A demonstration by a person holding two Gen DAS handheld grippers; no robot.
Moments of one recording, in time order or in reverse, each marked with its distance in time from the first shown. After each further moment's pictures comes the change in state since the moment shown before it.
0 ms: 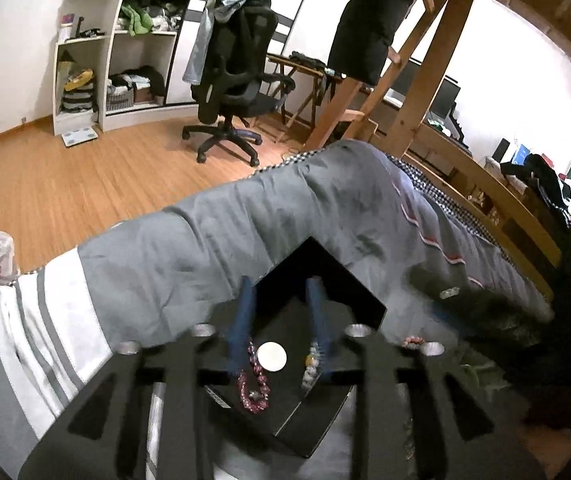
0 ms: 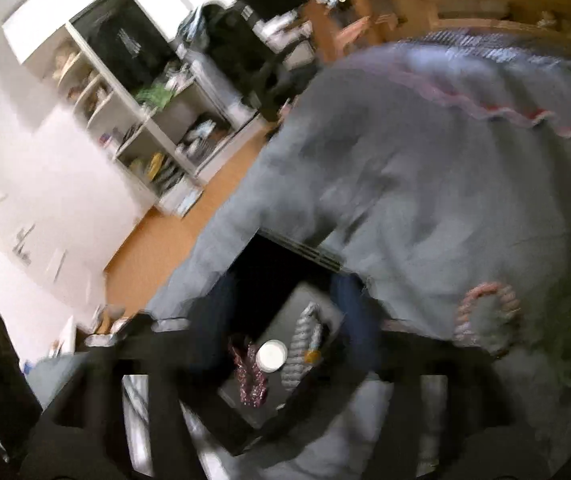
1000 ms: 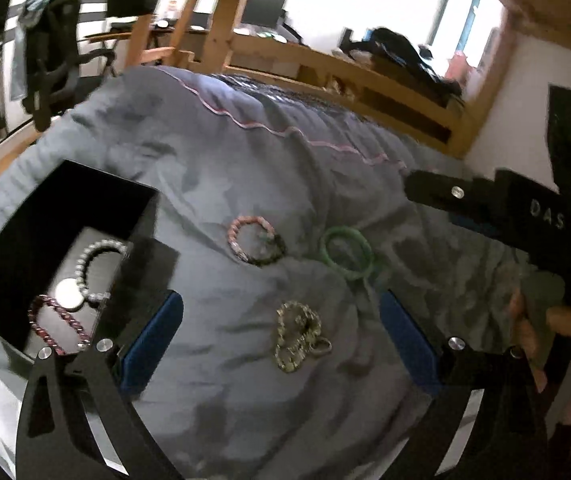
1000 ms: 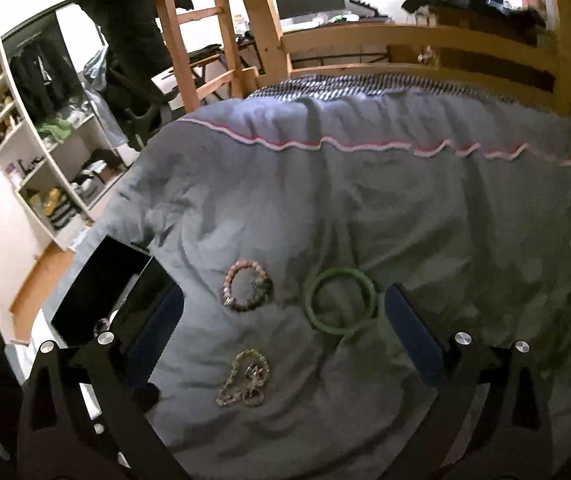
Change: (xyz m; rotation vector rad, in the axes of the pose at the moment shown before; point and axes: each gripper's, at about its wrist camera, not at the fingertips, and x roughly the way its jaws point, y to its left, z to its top) left arm 0.015 -0.113 -0.102 0.456 0.233 -0.426; right arm -0.124 -0.102 -0.044 0.040 -0.069 -0.345
